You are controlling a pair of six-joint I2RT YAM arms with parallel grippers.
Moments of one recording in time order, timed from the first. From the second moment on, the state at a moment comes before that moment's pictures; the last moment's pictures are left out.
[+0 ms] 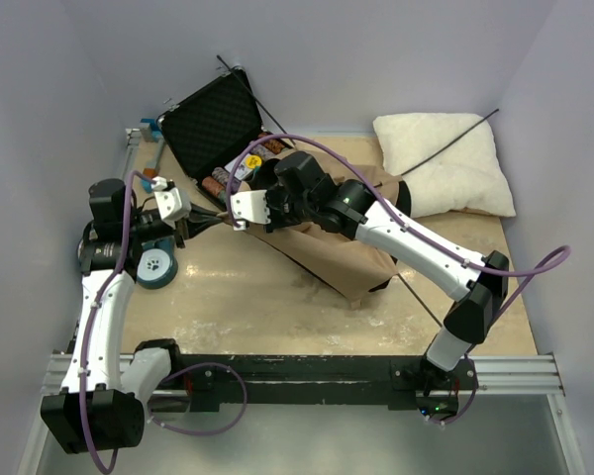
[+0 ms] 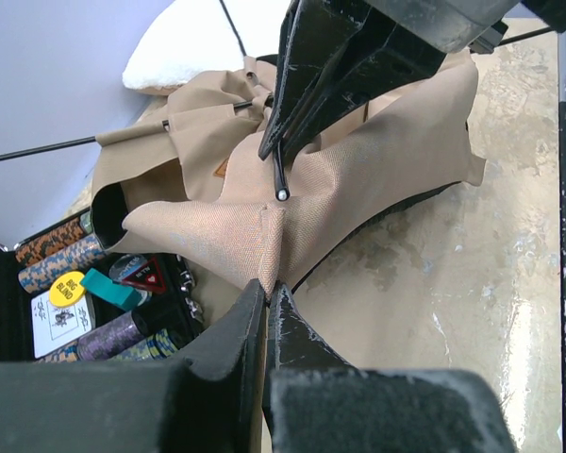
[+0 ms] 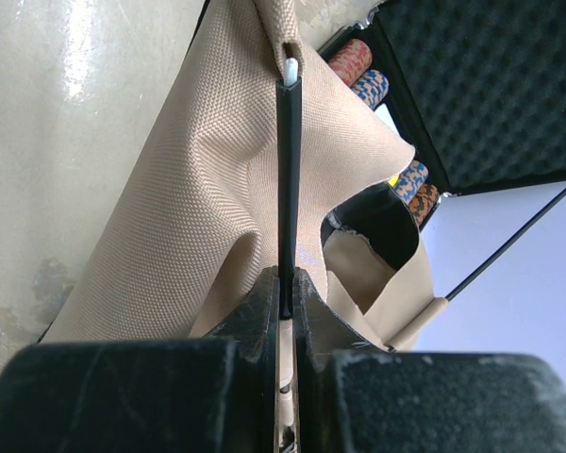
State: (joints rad) left arm 0.12 0.95 0.92 -0.37 1.26 0.56; right arm 0.92 1.68 1.73 -0.70 -0.08 -0.94
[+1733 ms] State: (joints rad) left arm -0.04 1.17 1.31 -1.06 1.05 0.80; right arm 0.99 1.71 1.72 -0.68 0.05 -1.00
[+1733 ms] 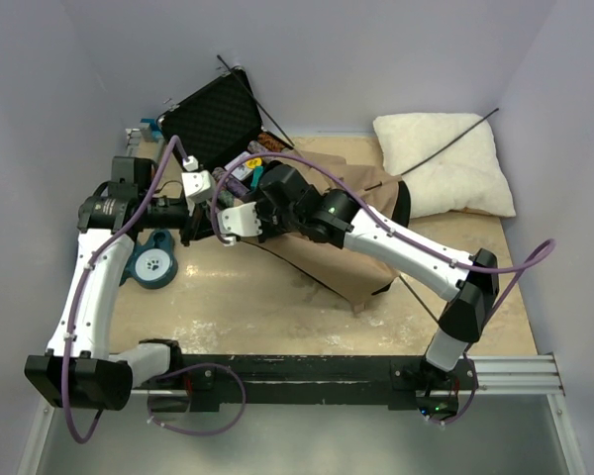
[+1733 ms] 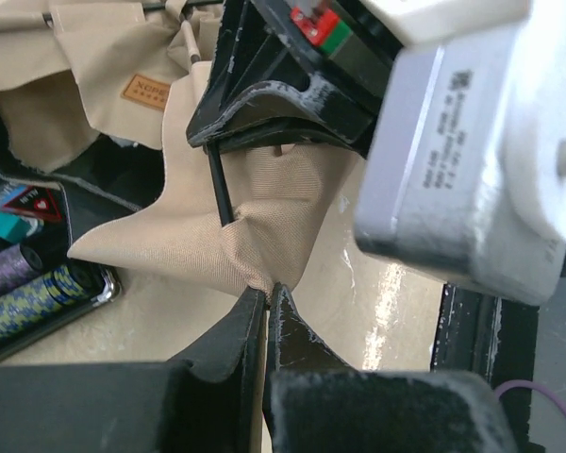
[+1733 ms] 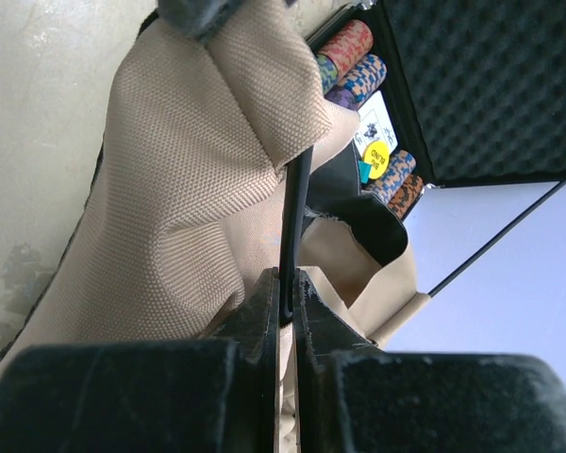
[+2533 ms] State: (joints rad) left arm -0.07 1.17 1.25 -0.92 1.01 0.57; right arm 1.01 1.71 1.68 -0.66 0.06 -1.01
